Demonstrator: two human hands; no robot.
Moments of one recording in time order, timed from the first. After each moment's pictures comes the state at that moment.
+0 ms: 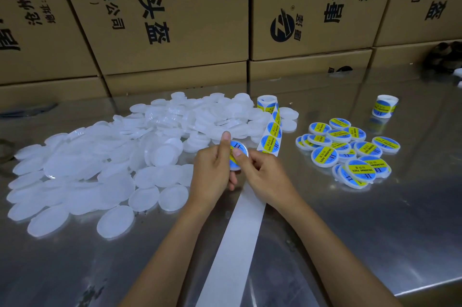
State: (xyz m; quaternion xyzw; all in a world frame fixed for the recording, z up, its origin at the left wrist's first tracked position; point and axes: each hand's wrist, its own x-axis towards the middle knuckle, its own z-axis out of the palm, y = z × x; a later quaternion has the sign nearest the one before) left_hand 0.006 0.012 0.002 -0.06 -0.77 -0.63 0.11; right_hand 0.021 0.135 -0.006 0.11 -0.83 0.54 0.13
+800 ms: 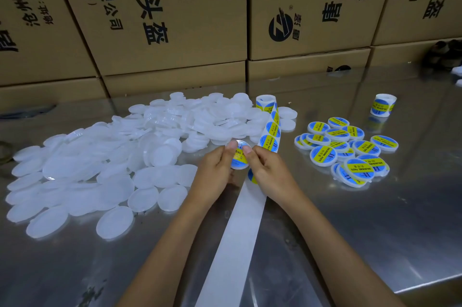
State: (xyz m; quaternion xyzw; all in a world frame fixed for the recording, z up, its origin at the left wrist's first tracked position) left_hand -0.002 0.009 -0.007 -0.10 -0.78 -0.61 0.03; right_hand 0.015 0.144 -0.006 0.07 -0.82 0.55 0.13
